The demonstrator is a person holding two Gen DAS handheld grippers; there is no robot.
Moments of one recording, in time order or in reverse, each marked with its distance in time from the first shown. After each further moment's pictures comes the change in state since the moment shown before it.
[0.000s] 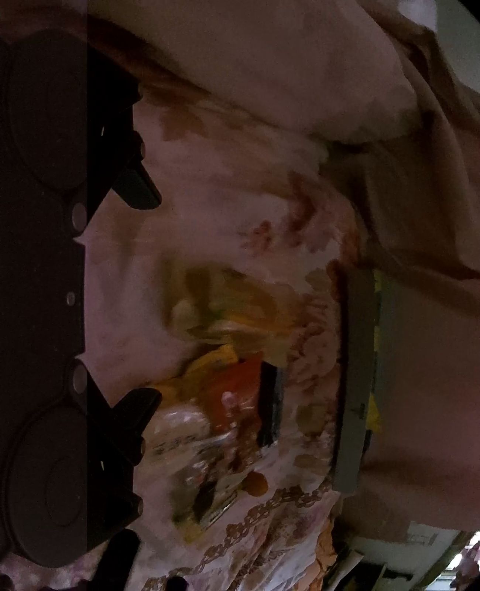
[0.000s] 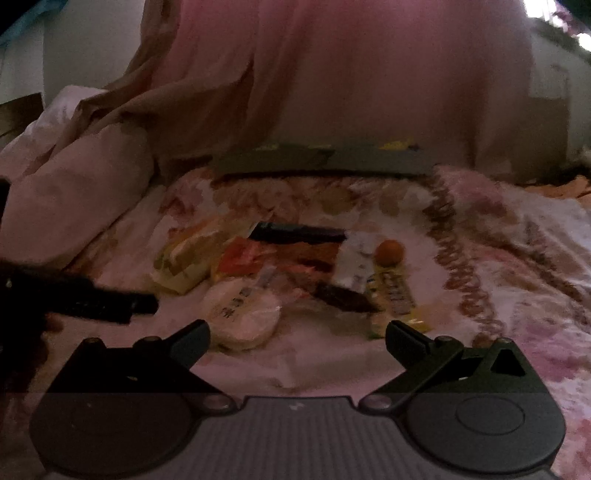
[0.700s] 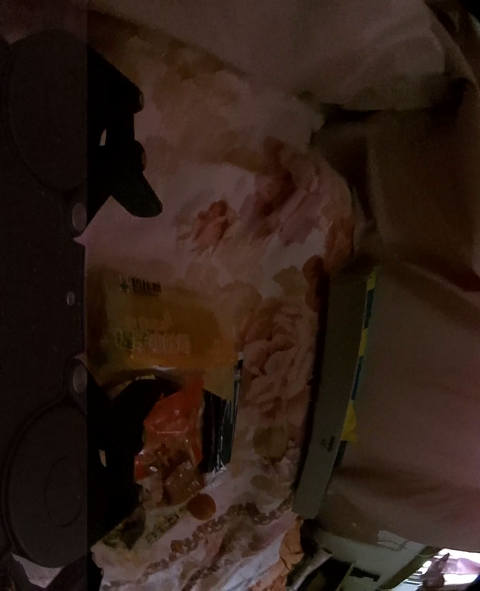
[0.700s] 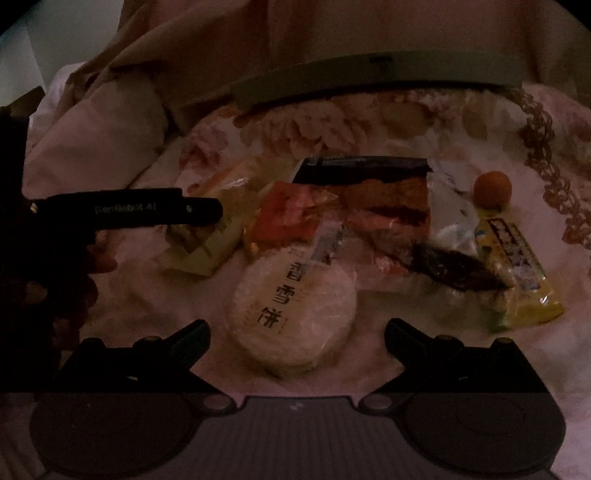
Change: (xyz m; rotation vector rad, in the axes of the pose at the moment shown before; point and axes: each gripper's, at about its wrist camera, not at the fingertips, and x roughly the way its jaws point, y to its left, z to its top) left arm 0.075 0.034 0.040 -0.088 -0.017 -0.128; right arm 0.097 0.016 0.007 0.099 0.210 0.180
